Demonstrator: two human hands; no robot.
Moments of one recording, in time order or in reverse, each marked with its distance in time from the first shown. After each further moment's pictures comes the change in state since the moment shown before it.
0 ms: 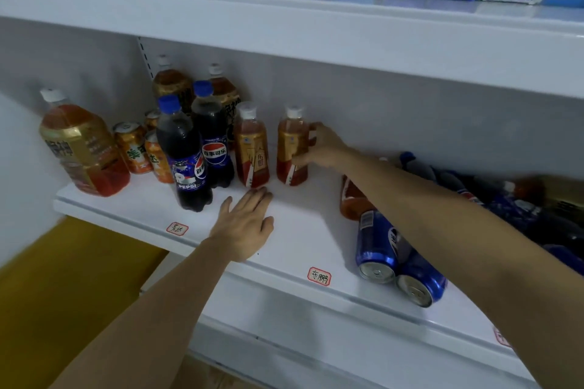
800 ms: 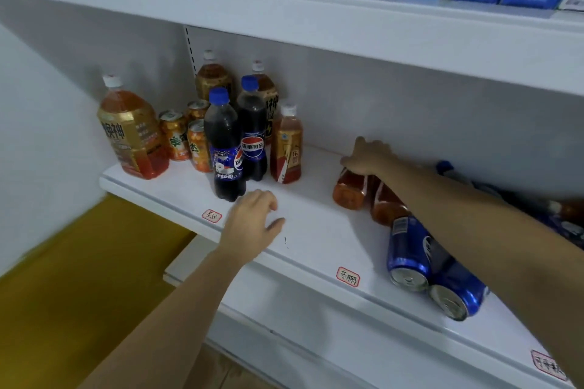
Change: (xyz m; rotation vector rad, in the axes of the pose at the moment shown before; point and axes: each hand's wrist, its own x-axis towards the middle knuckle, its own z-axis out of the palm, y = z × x) left_hand -0.041 -0.023 -0.003 -0.303 0.453 -0.061; right_hand 0.003 0.007 -0.002 -0.575 0.042 0.188
